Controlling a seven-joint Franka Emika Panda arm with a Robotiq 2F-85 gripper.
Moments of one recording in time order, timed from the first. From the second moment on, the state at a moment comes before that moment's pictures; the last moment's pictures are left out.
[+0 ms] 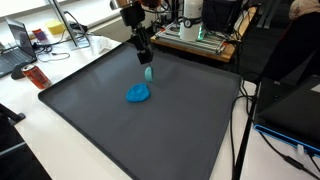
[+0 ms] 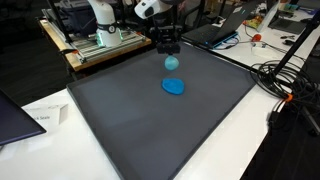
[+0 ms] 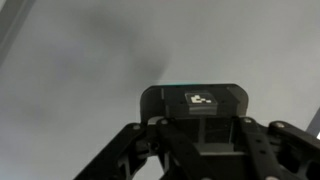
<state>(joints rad) -0.81 0.91 1.19 -1.60 2.51 4.22 -1.68</state>
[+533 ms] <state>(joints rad) -0.82 0.91 1.20 -1.55 2.51 4.22 -1.62</state>
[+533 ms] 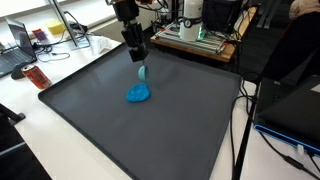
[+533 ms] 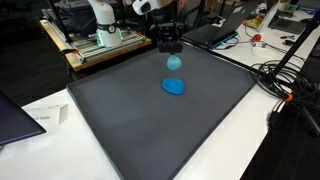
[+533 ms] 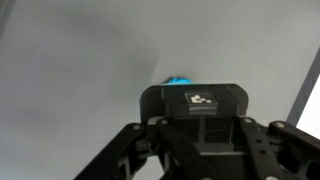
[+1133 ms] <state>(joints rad) -0.81 0.95 1.18 -1.50 2.51 4.21 -1.57</state>
